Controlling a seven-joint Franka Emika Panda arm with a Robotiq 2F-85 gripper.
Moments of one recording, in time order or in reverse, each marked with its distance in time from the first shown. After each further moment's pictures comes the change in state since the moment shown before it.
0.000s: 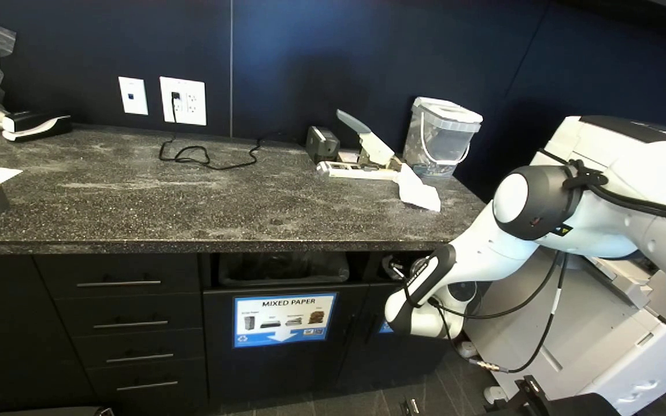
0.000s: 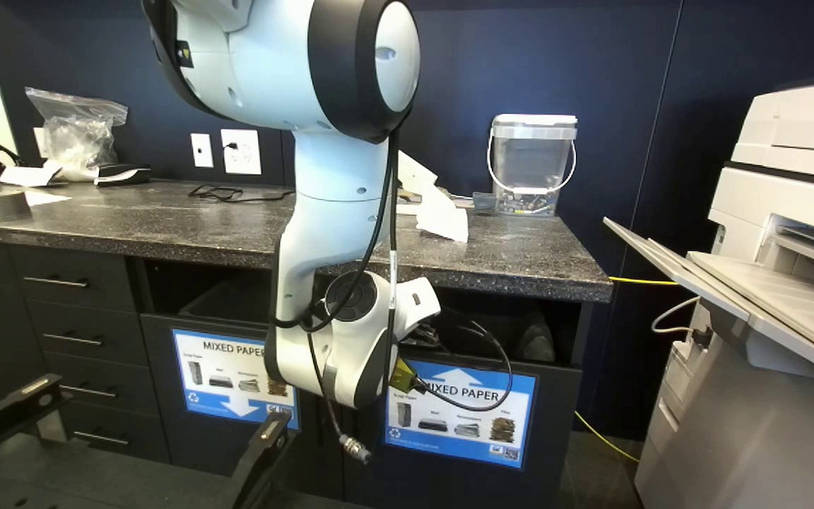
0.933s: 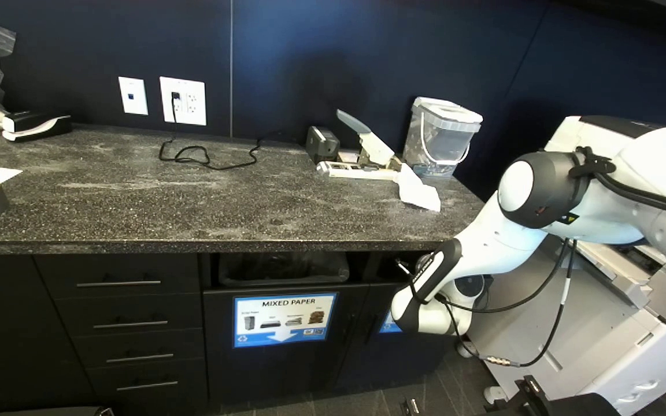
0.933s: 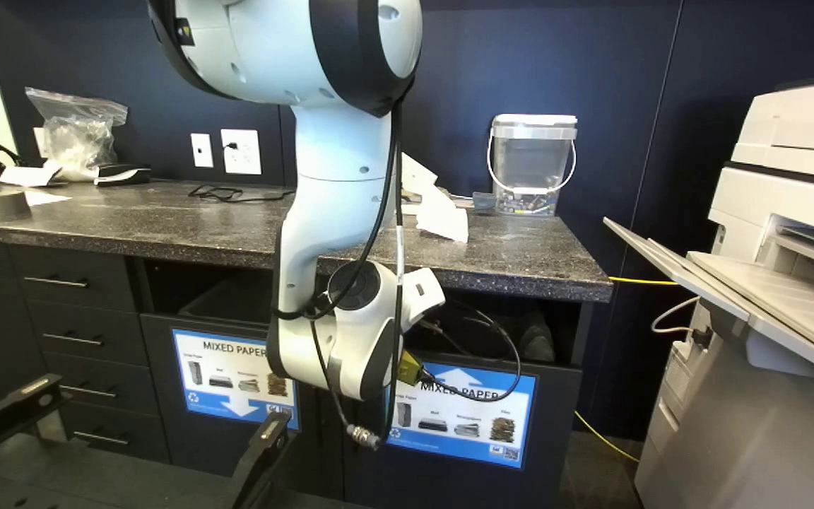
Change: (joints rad) arm 0.010 -0.067 -0.032 -0.082 -0.002 0.013 -0.003
